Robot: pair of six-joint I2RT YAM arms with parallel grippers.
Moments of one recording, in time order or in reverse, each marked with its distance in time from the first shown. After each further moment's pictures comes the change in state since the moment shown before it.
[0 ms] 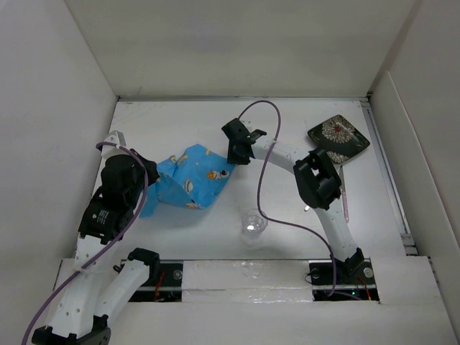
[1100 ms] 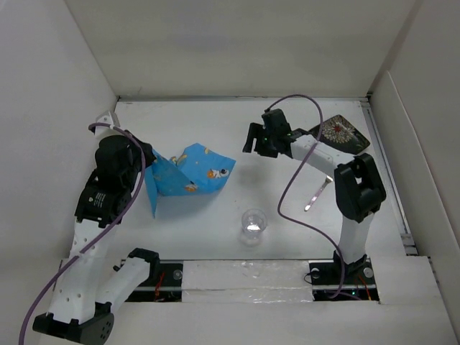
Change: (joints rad) left arm 0.034 0.151 0.195 0.023 -0.018 0.030; right arm -0.190 -0.393 -0.405 0.264 -0.293 -0.092
